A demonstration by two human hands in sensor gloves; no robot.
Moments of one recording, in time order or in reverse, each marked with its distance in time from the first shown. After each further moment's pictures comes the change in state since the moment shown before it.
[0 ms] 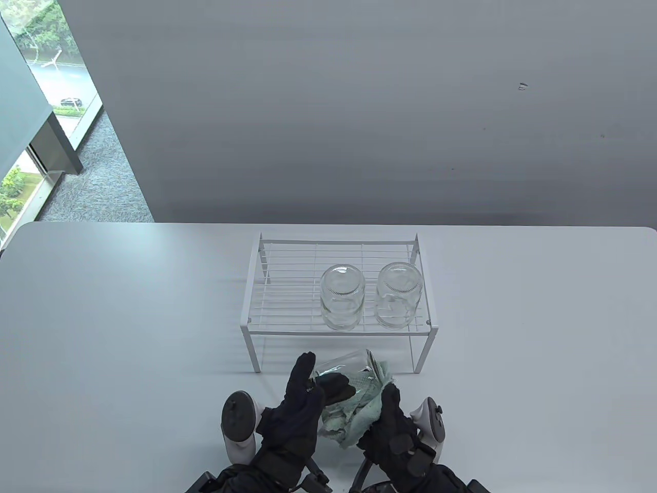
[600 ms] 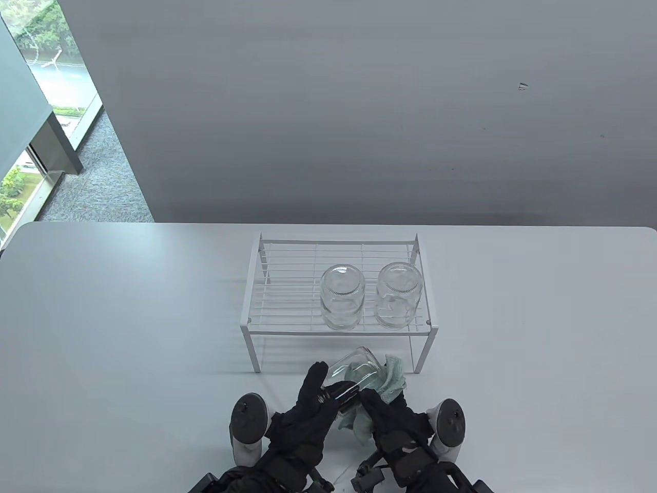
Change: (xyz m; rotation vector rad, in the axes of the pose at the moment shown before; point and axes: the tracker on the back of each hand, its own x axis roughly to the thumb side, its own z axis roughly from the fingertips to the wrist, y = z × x) left_hand -0.008 -0.007 0.003 -0.006 0.104 -0.003; right_hand 0.032 -0.021 0.002 -0.333 -0.199 0.530
